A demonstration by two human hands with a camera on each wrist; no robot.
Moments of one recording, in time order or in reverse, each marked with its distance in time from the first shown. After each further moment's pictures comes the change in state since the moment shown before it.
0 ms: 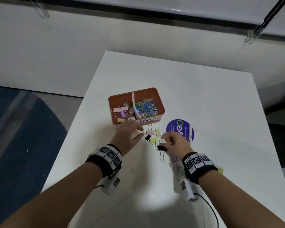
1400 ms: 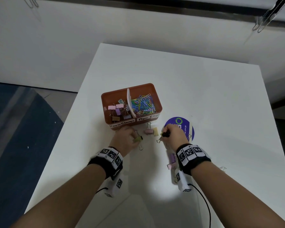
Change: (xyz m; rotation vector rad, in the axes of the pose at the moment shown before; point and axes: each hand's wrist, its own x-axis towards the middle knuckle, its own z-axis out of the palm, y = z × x) left_hand 0.003 -0.027 0.044 -0.075 -0.158 -0.329; right_hand 0.039 -0.001 -0.004 -0.161 0.041 0.020
